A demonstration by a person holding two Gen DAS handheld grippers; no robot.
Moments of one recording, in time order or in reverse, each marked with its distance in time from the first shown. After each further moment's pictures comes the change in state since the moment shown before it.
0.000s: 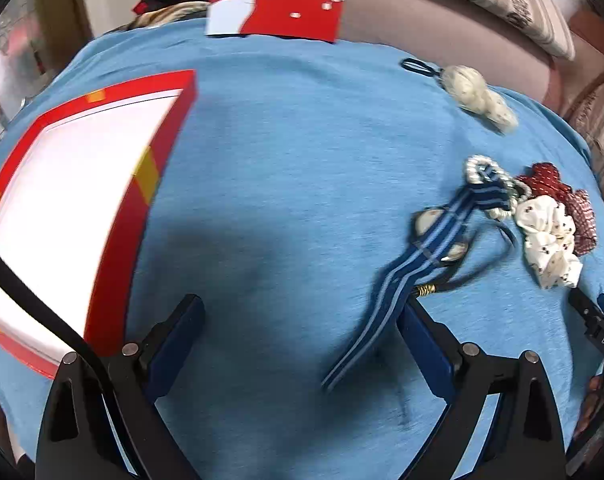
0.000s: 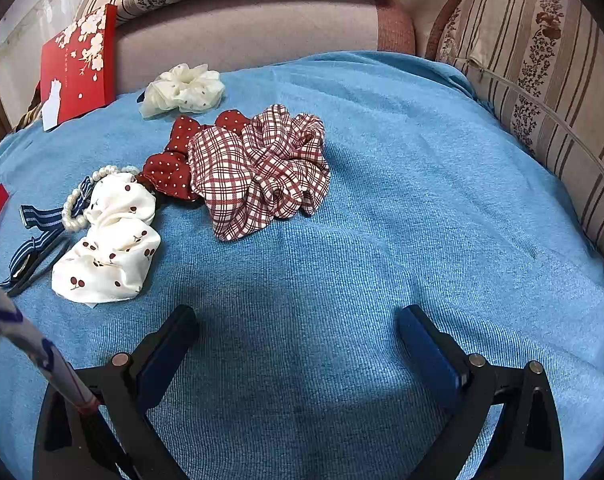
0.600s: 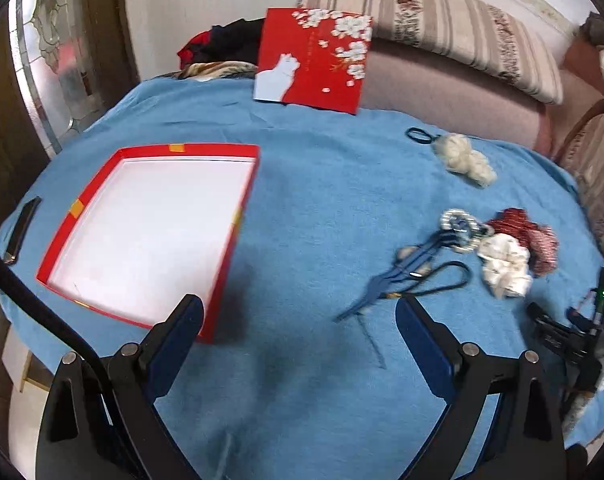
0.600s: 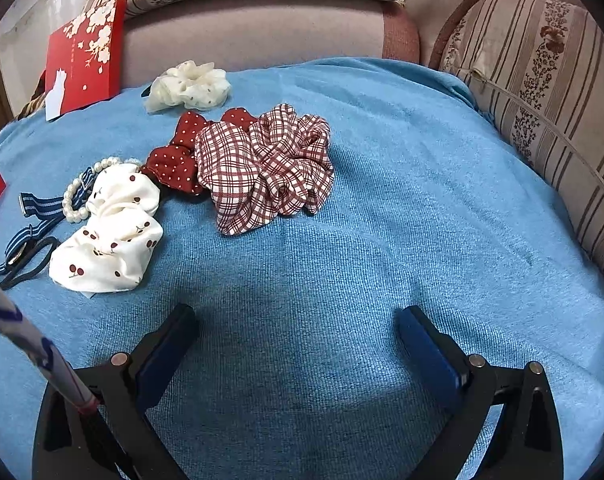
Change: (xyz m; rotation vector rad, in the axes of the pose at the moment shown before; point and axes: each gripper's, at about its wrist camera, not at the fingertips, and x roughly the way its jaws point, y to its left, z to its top) left arm -0.115 0.009 -0.015 -0.039 -0.172 0.050; right arm 0.001 0.002 -0.004 -0.038 -0.019 -0.016
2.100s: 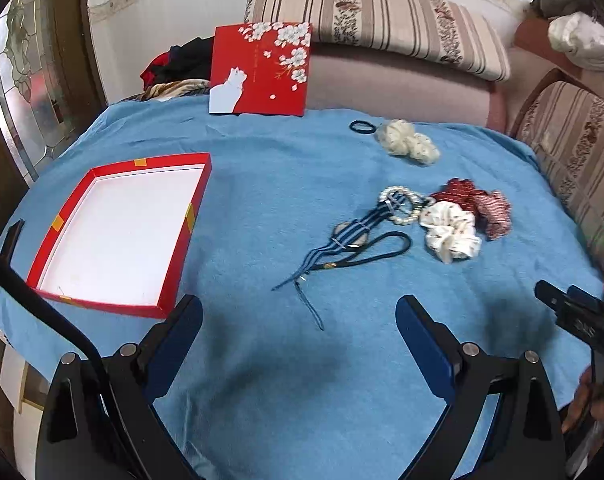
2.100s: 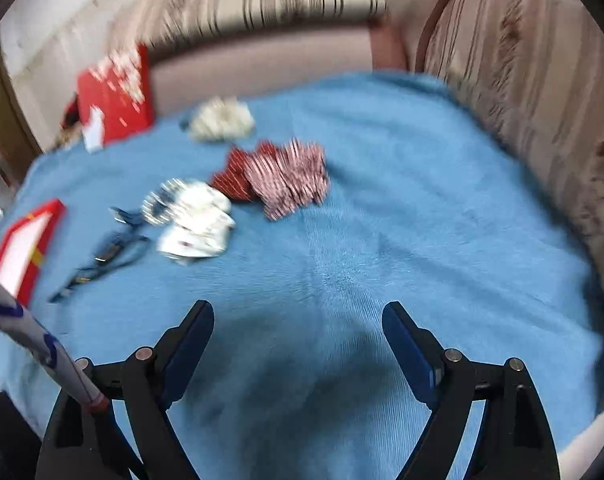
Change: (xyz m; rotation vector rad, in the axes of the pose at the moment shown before) left arm -0.039 -0.035 -0.029 0.114 -0.032 -0.083; right arm -0.121 -0.012 -0.031 0.092 -0.050 0.125
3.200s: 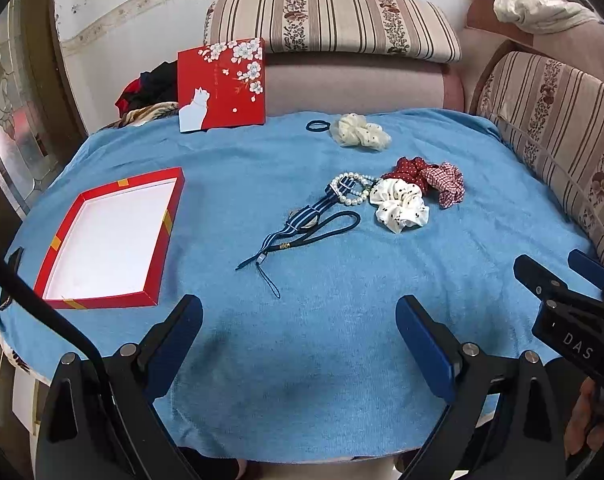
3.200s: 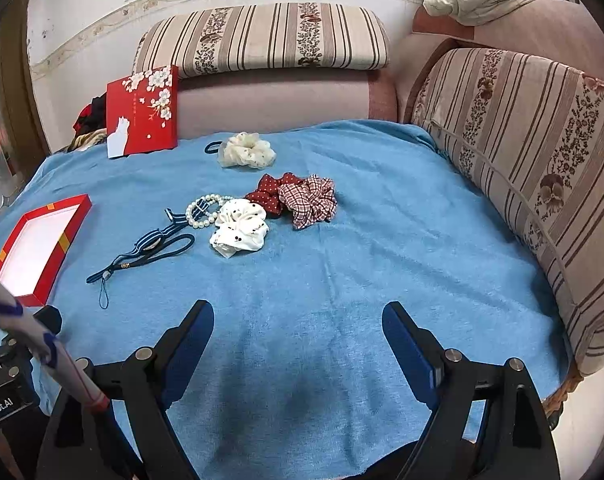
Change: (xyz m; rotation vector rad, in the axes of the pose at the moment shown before) left arm -0.037 -0.040 -0.026 0.124 -0.020 -0.027; right arm -0.072 0.049 -0.026 -0.071 -0.095 -0.096
